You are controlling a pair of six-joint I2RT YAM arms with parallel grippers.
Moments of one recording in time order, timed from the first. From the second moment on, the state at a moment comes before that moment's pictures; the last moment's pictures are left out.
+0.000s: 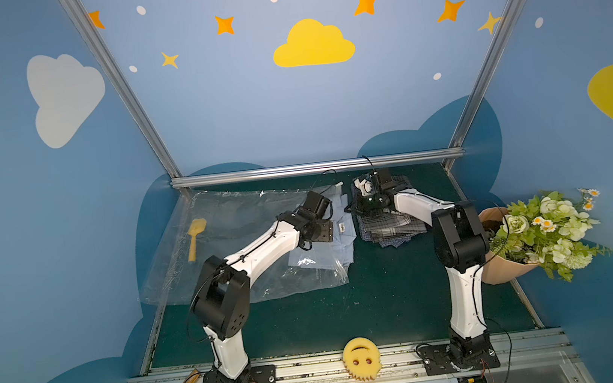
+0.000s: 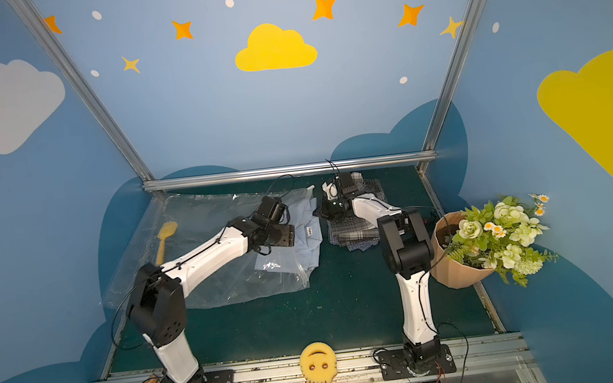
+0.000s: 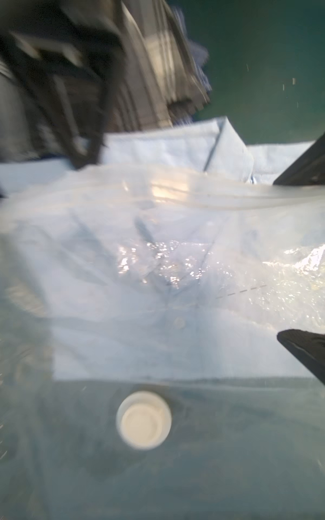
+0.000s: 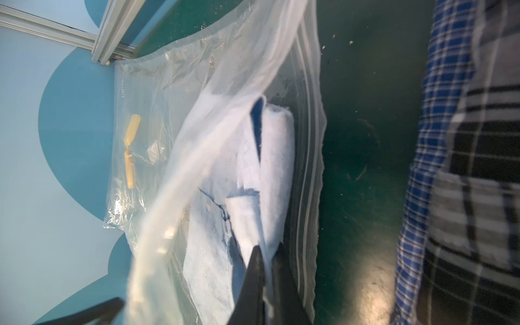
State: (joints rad) left arm -0.61 1.79 1.44 -0.59 -0.12 -0.44; right arm 0.33 2.13 1.59 -0.33 -0.58 0.54
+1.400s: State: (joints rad) left arm -0.19 2.02 1.27 -0.25 0.11 -0.69; right arm 0.35 2.18 1.61 -0.34 -0.60 0.64
